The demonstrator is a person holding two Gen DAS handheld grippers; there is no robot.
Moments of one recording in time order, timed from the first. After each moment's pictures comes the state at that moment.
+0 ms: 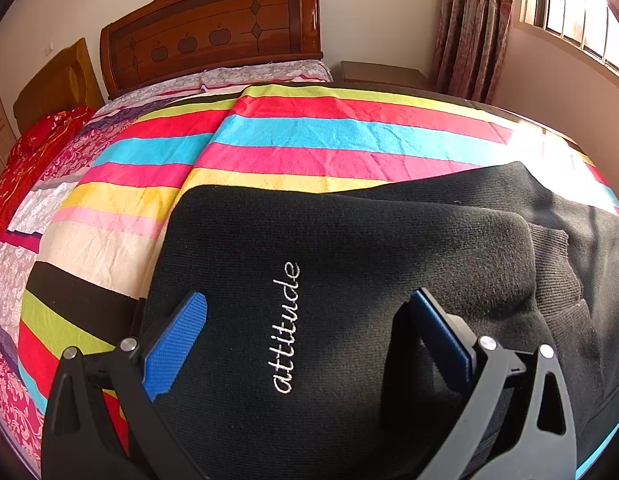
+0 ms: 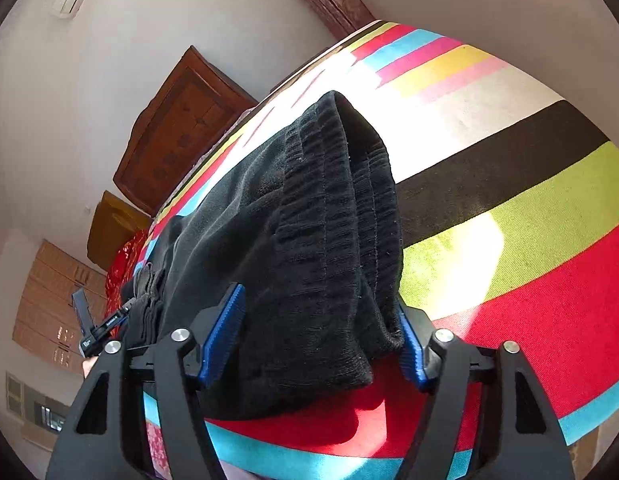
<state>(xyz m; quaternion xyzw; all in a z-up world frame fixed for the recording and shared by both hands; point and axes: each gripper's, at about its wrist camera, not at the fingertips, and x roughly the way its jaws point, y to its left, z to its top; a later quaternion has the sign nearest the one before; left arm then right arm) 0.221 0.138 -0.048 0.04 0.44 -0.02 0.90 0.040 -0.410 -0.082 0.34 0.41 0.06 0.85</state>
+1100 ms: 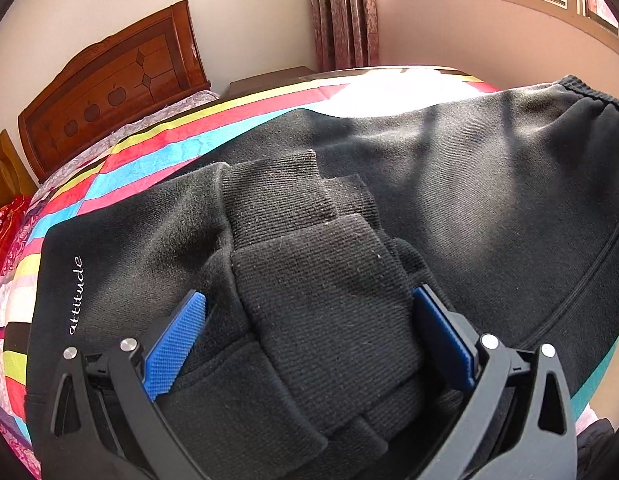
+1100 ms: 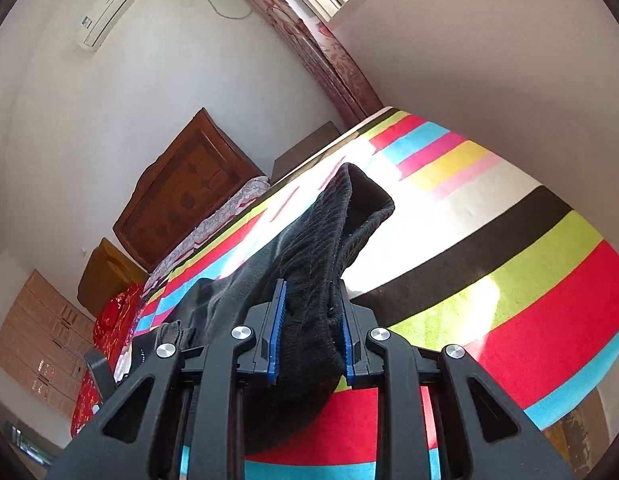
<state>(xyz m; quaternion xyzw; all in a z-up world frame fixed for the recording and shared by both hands) 0.145 -0.002 -0.055 0.14 0.41 -0.18 0.88 0.014 -0.382 -0.006 0.32 0.28 0.00 0.90</state>
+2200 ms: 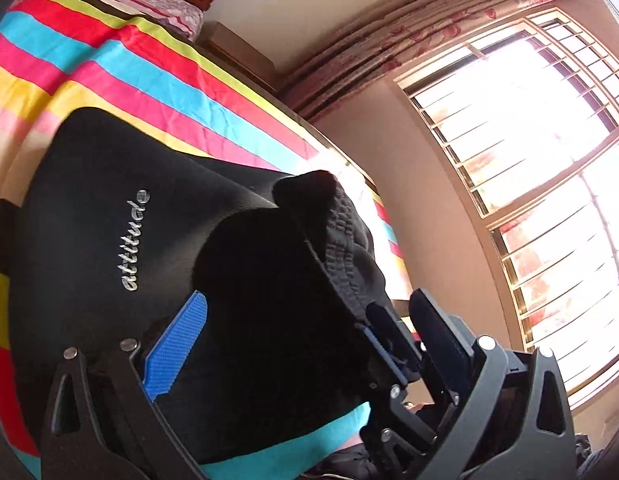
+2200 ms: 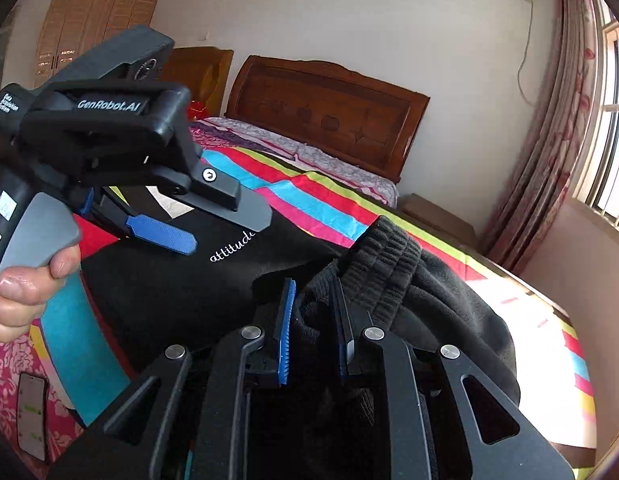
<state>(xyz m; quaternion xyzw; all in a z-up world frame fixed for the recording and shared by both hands) 0.200 0.176 -0.010 -0.28 0.48 -0.36 0.75 0.072 0.020 -0.015 -0.18 0.23 0.15 0.94</state>
